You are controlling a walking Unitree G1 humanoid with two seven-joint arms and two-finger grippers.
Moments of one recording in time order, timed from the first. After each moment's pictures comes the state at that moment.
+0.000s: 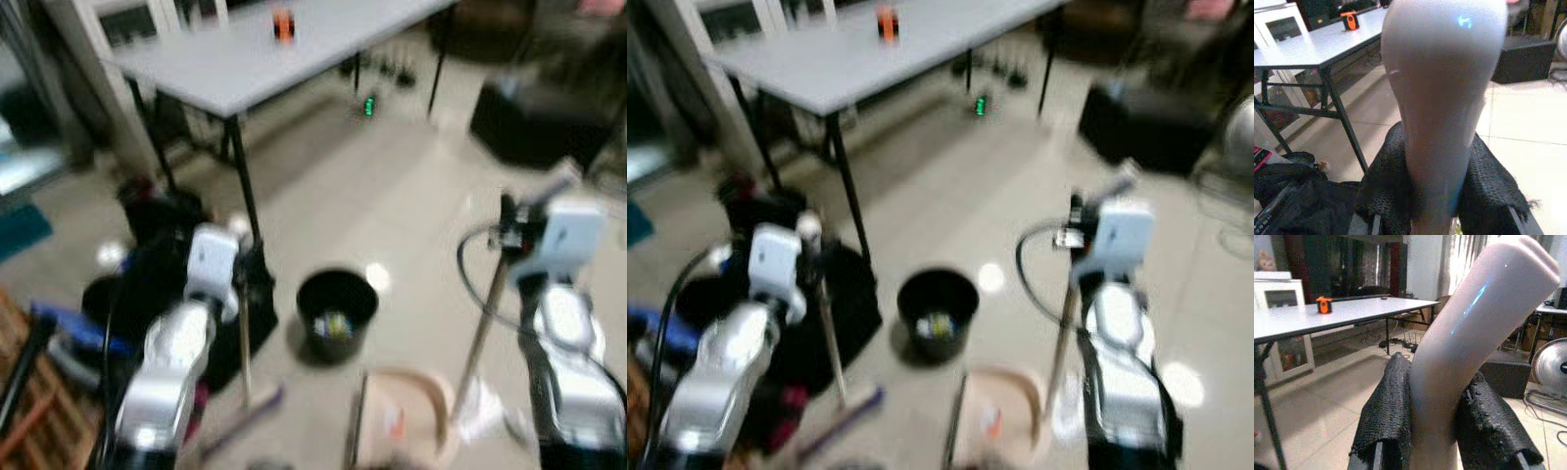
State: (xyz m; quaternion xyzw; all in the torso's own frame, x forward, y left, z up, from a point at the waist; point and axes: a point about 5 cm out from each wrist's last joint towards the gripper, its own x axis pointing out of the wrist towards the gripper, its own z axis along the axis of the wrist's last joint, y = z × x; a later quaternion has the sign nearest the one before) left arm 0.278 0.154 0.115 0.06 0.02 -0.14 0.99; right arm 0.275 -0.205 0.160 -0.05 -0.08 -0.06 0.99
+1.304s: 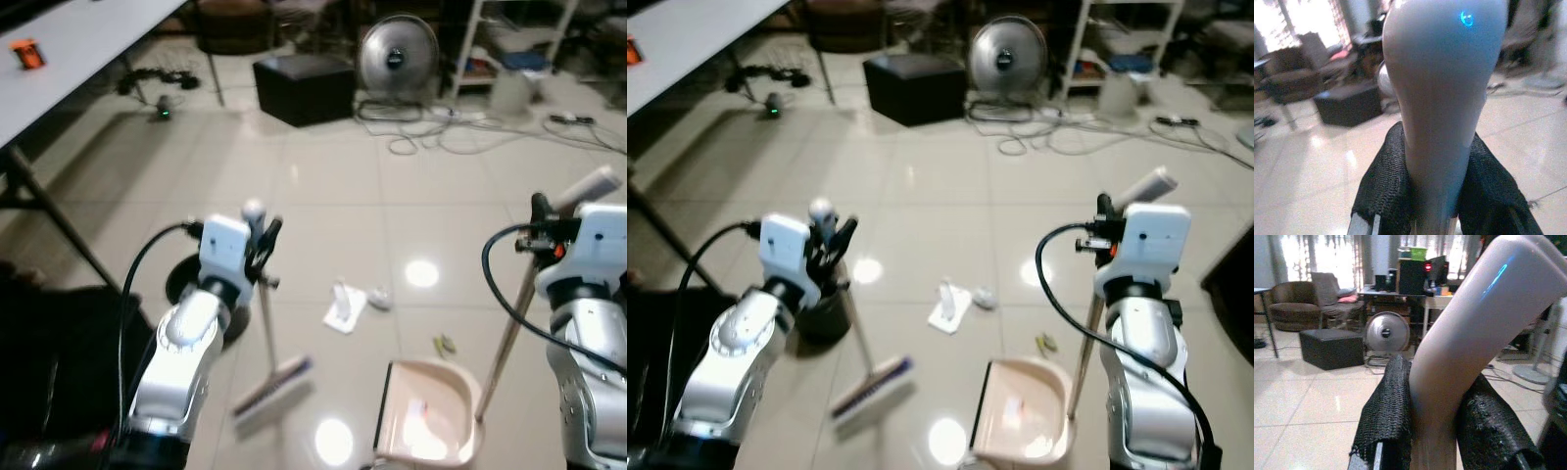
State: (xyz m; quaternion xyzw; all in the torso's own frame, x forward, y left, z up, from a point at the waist) left arm 0.283 0.132 0.139 0.03 -0.05 -0.18 0.98; right arm 0.252 -0.221 0.181 -0.07 -0.08 -0.10 0.99
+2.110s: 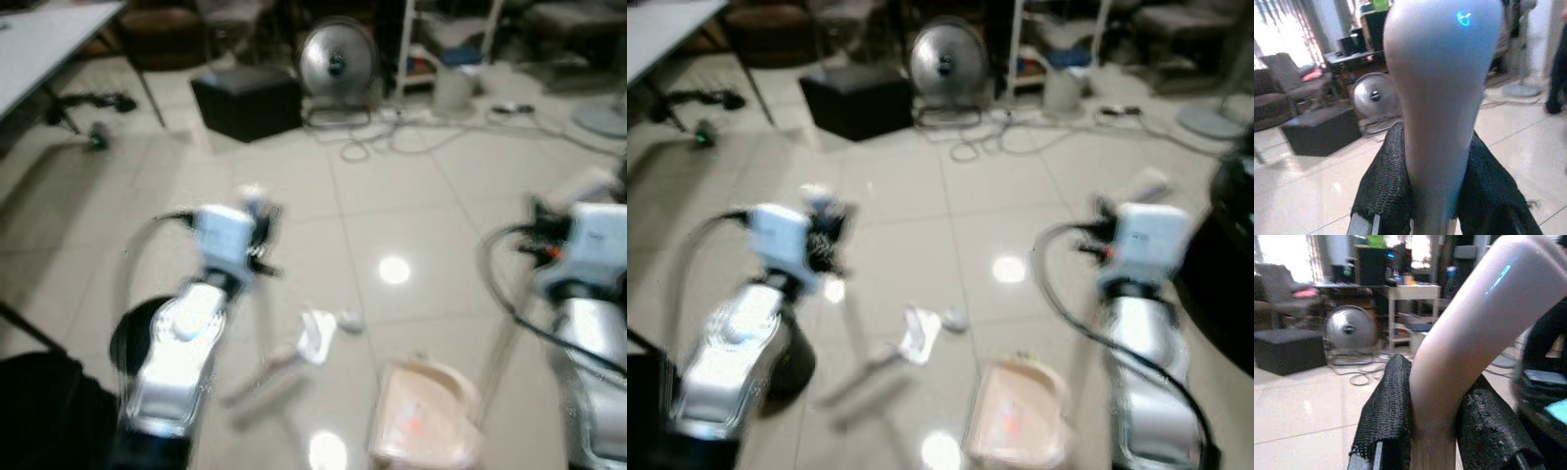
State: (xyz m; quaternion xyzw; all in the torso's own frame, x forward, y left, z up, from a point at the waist) left arm 0.281 0.120 0.150 0.03 -0.07 -0.18 0.98; right arm 0.250 -0.227 0.177 -0.08 -0.06 -0.12 0.99
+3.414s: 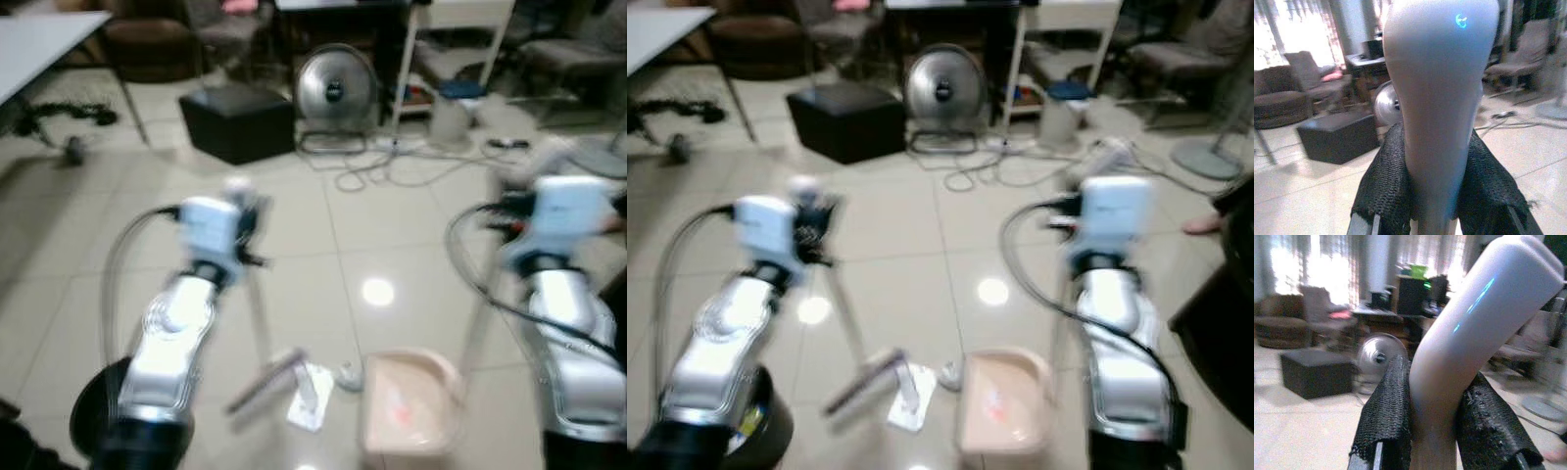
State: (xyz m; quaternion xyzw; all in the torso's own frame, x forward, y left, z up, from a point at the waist) left arm 0.293 0.152 0.150 0.04 -0.06 -0.11 0.99; right arm 0.277 -0.187 0.193 -0.06 -0.11 -0.02 0.99
